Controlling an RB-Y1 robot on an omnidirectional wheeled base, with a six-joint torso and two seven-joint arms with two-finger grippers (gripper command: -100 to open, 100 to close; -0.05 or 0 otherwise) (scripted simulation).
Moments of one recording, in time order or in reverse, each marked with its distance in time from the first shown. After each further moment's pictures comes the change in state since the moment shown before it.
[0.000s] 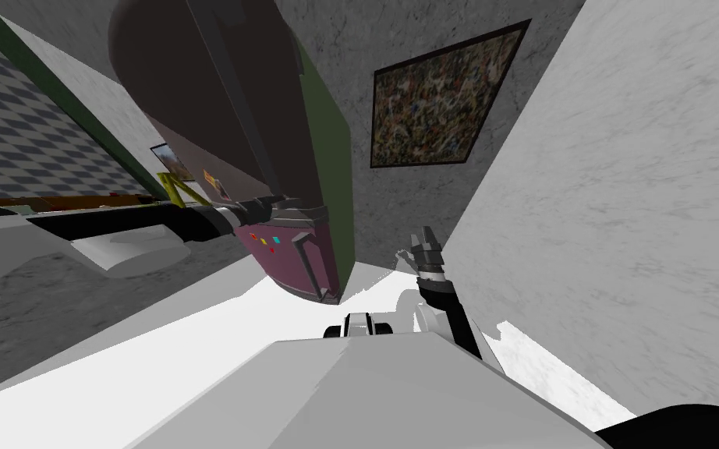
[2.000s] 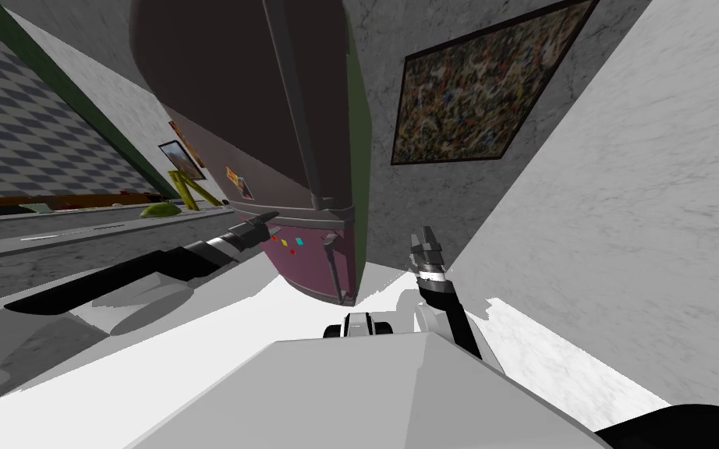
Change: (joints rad) left arm -0.005 -0.342 -0.183 -0.125 -0.196 -0.153 0.014; right arm 0.000 0.000 0.000 0.000 0.000 0.000 0.000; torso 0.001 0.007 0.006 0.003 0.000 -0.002
